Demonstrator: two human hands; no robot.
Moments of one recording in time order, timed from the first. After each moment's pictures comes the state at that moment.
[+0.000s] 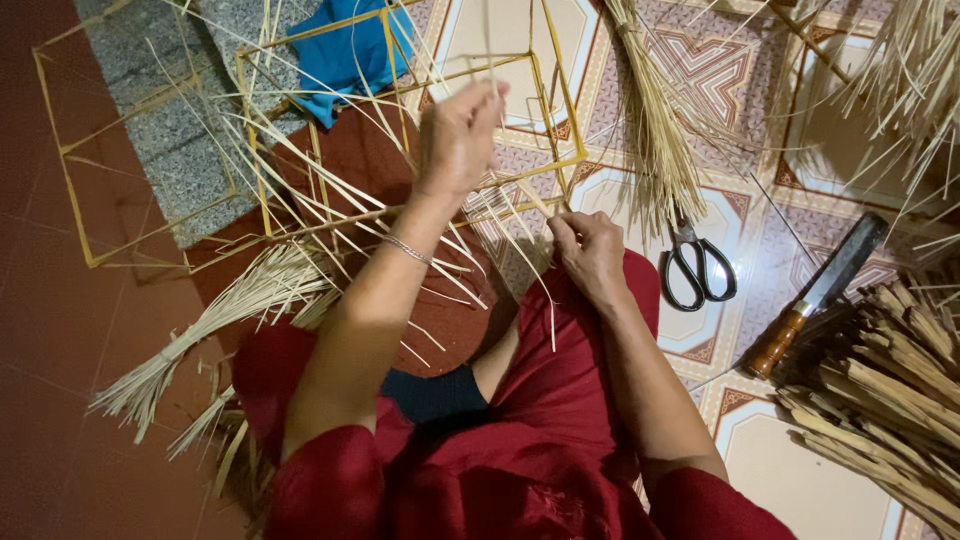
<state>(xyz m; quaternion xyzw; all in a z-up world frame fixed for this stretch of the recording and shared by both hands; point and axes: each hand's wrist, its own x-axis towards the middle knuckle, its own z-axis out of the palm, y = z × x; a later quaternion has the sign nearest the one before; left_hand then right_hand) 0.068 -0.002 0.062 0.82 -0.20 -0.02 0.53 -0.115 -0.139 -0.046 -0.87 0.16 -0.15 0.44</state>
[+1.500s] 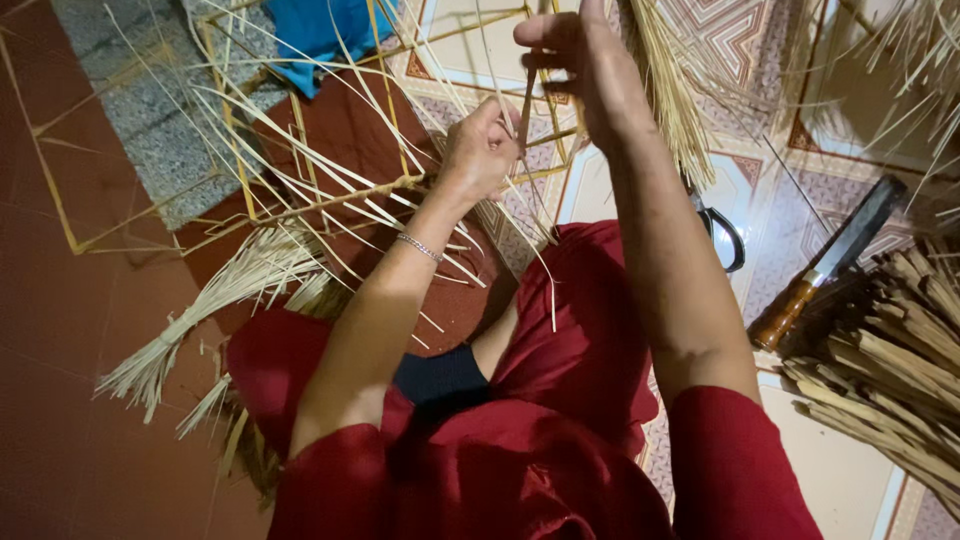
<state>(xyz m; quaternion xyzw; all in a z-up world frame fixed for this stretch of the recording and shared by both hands) 0.044 0.001 0.001 0.79 -0.17 -0.25 0.53 0.018 -0.194 0.030 -0.63 0.06 -0.08 0.77</state>
